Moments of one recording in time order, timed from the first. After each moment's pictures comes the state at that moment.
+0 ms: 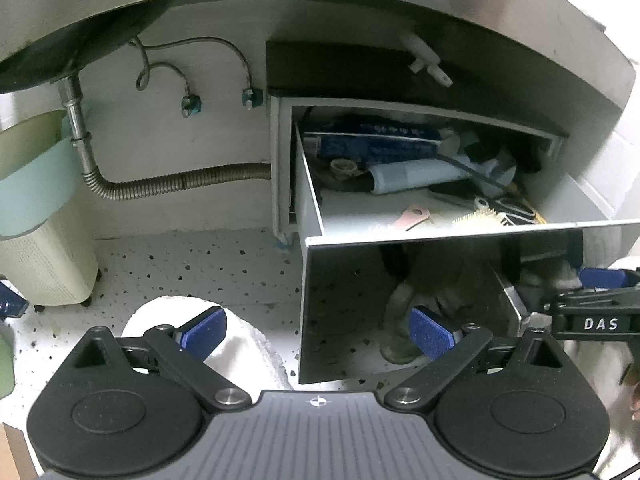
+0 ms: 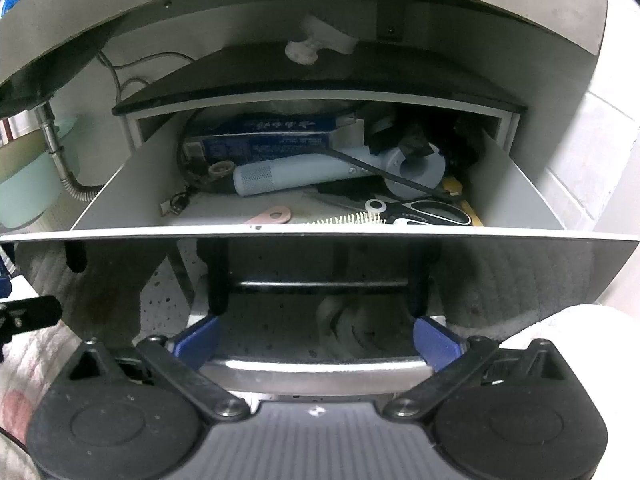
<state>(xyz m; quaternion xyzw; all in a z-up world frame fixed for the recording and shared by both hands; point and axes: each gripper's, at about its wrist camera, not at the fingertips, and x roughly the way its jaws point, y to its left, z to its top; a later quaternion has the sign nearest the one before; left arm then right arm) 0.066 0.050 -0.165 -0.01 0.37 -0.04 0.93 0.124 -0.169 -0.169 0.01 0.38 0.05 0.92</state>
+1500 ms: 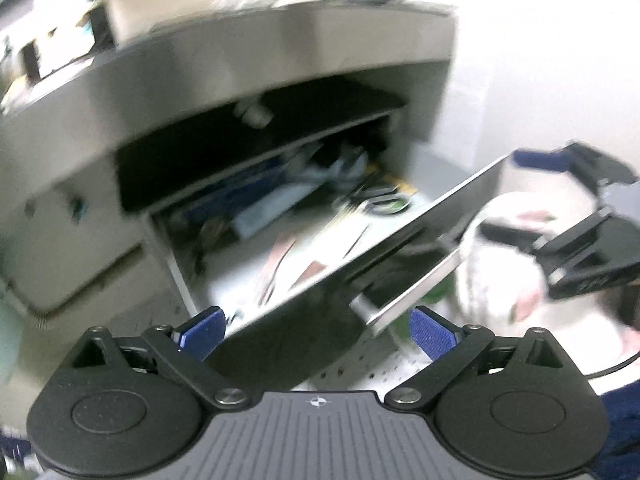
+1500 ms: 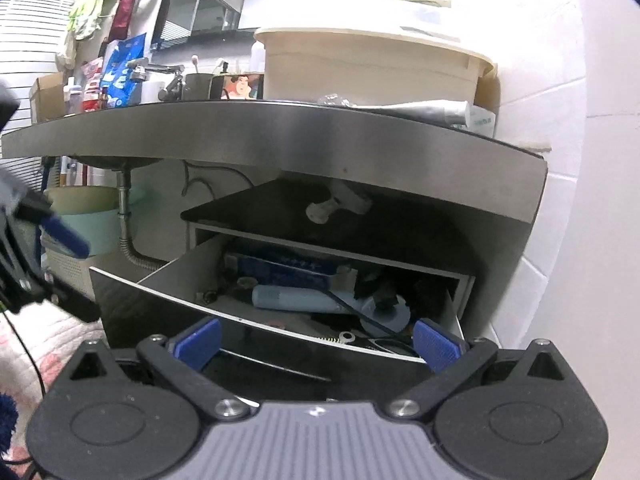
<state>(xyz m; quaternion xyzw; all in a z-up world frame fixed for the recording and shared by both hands) 0.037 -0.018 -0.068 0.14 0.35 -0.24 0.90 0.020 -0.237 -0.100 -0.08 0.17 0.14 0.97</state>
